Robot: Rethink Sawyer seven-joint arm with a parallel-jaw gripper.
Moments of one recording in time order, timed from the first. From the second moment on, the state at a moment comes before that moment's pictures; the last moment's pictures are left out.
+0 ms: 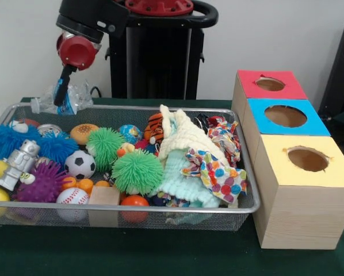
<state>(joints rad) -0.33 -0.73 -0.26 1.90 0.03 -0.05 2.57</state>
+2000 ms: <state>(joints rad) -0.70 -0.82 0.51 2.02 -0.45 0.25 2.46</state>
